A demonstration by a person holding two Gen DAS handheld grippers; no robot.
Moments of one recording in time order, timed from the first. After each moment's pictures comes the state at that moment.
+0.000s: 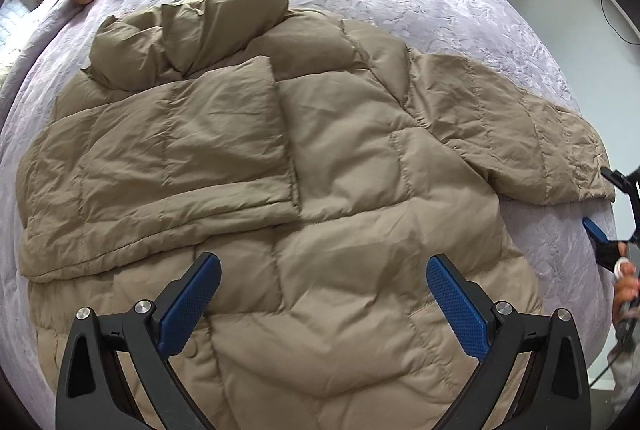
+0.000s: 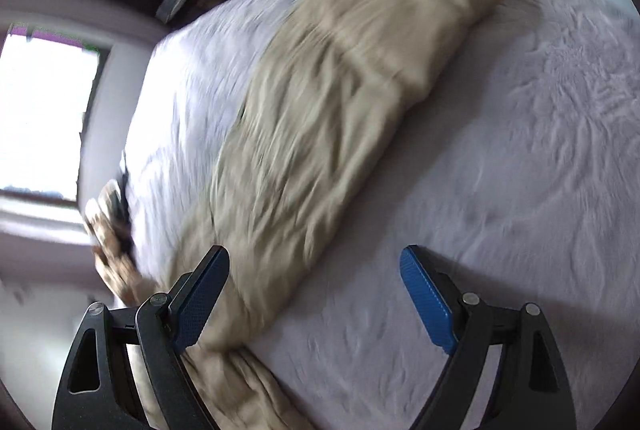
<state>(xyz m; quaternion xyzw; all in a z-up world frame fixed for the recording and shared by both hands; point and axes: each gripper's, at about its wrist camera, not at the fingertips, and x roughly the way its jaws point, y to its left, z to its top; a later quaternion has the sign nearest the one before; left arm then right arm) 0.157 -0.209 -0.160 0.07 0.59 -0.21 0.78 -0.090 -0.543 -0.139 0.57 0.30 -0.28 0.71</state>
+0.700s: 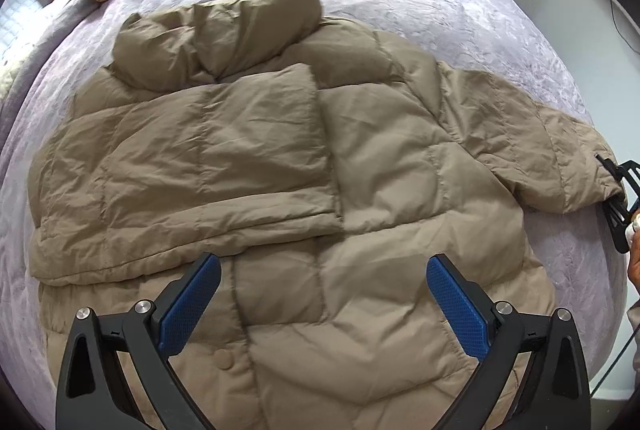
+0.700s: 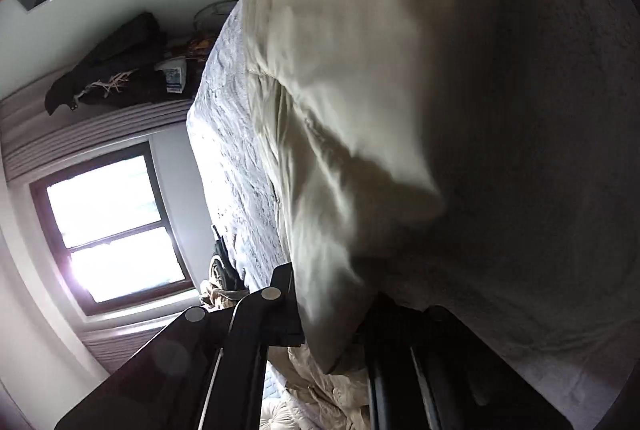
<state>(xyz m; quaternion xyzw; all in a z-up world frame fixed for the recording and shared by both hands) 0.169 -0.179 -0.163 0.07 0.58 -0.18 0.79 -0.047 -0.588 -0.191 0.75 0.15 -0.18 0.62</state>
